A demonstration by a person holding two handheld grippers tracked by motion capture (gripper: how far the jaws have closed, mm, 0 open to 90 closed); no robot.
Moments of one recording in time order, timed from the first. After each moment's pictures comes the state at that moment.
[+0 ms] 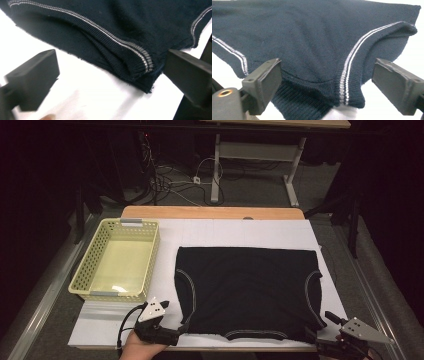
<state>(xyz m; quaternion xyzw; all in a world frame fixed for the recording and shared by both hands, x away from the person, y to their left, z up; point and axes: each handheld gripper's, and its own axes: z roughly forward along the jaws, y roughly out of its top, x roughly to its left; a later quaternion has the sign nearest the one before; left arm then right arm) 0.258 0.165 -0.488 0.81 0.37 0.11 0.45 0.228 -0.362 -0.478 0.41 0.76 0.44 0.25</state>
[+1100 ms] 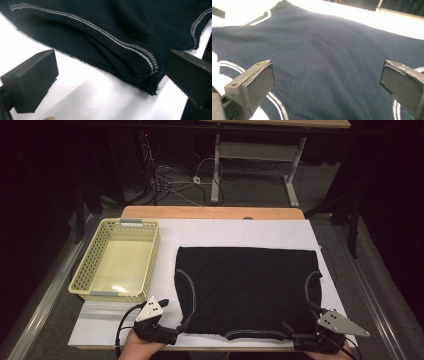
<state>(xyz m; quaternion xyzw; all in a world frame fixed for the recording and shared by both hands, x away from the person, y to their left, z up) 0.262 0.170 -0.494 0.80 0.35 0.10 0.48 0.237 -0.295 -0.451 0.37 0.76 0.47 0.27</state>
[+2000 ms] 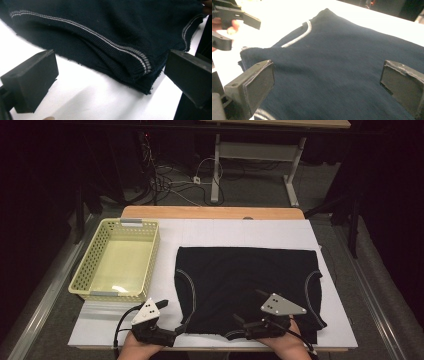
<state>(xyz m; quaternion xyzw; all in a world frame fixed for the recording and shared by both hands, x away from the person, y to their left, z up) 0.258 0.174 -0.495 0.79 0.34 0.10 0.50 0.274 -0.181 -0.451 0.29 0.80 0.48 0.21</state>
